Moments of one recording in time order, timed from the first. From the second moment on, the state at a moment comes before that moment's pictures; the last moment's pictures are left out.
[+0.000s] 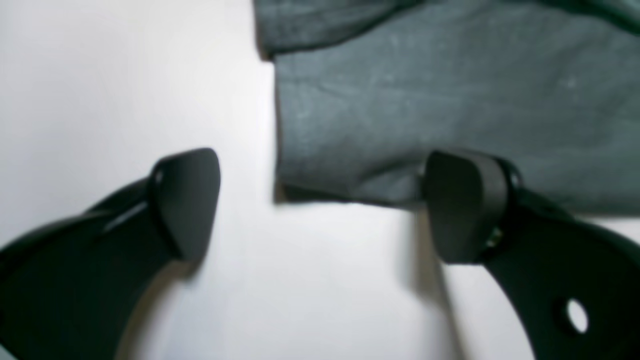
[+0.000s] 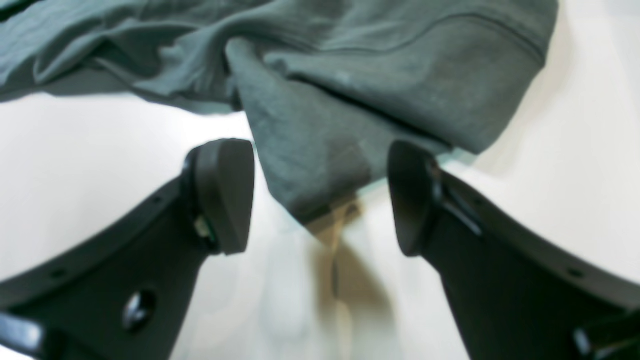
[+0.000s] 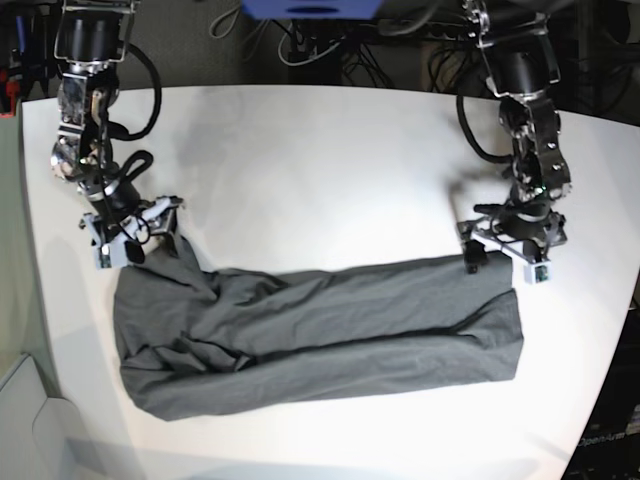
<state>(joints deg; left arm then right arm) -6.5 -6.9 -19.7 68.2 -9.1 -15.0 22.3 -2.2 12.6 13.6 77.0 15.5 29.0 -18.6</state>
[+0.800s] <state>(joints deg) -12.2 -7.0 -19.3 57.2 -9.5 -15.0 15.0 1.9 13.0 9.9 69.9 15.5 29.4 -18.4</state>
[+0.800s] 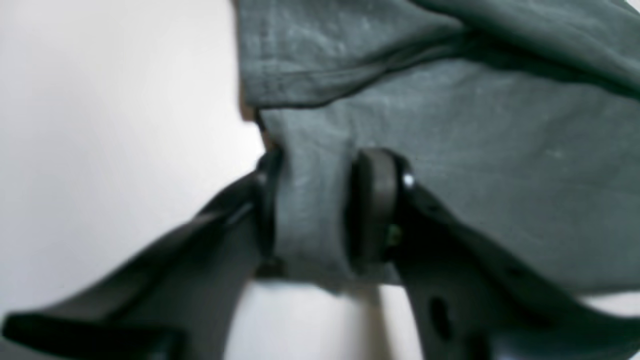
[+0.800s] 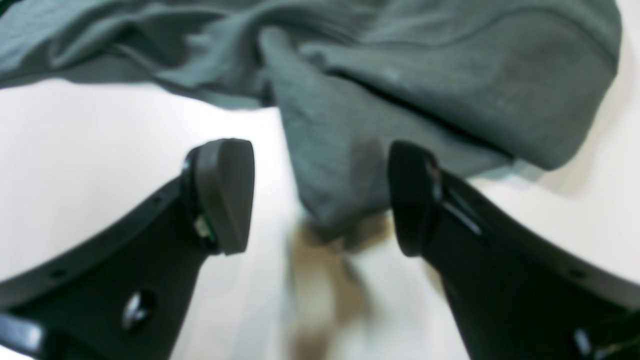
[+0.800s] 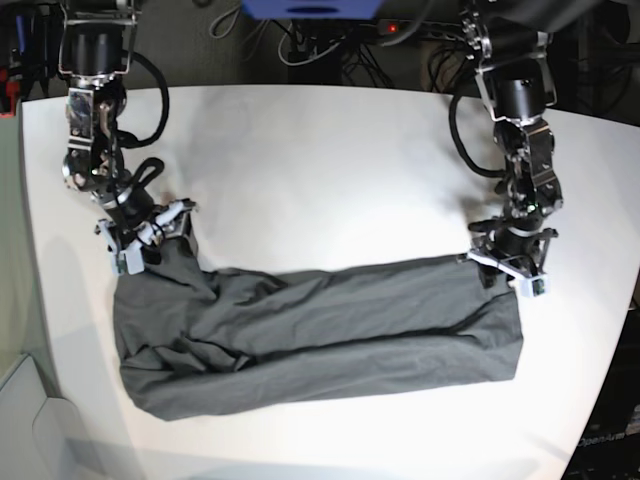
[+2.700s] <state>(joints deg) 0.3 -5.4 -36.1 112.9 -23.9 -16.5 56.0 -4.0 4.8 39.0 116.2 16.1 41.4 -31.9</state>
